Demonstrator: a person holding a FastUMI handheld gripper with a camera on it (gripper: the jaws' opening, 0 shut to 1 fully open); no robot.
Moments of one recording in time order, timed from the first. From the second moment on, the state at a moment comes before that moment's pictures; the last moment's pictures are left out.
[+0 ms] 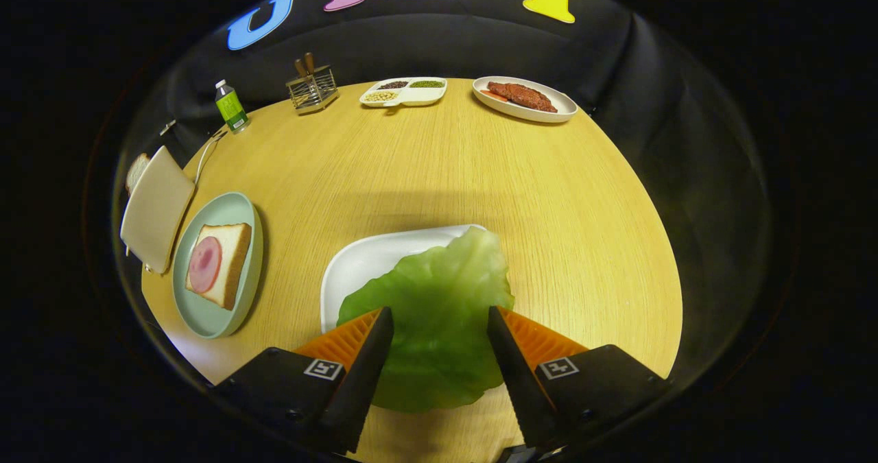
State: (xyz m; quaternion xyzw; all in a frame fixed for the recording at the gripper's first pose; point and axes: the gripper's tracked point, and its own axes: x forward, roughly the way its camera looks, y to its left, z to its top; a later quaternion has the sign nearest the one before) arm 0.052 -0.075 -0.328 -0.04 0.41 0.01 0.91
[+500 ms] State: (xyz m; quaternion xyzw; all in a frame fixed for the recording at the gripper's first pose) arm 0.054 -0.069 -0.332 -0.04 0.40 0.03 0.92
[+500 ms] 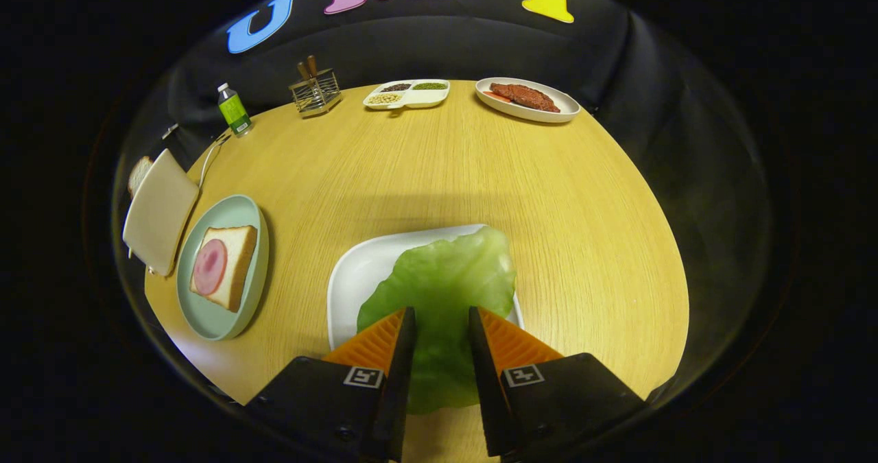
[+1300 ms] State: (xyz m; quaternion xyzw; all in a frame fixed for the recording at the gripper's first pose) arm 0.049 -0.065 -0.311 0.00 0.38 0.08 0.92
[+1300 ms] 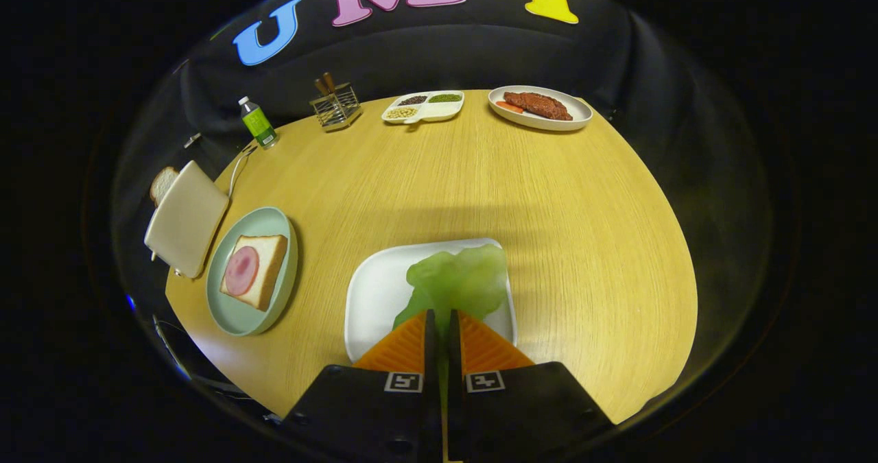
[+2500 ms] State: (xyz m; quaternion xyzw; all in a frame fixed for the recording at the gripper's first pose) arm 0.017 0.141 -0.214 -0.06 0.32 0.19 0.92
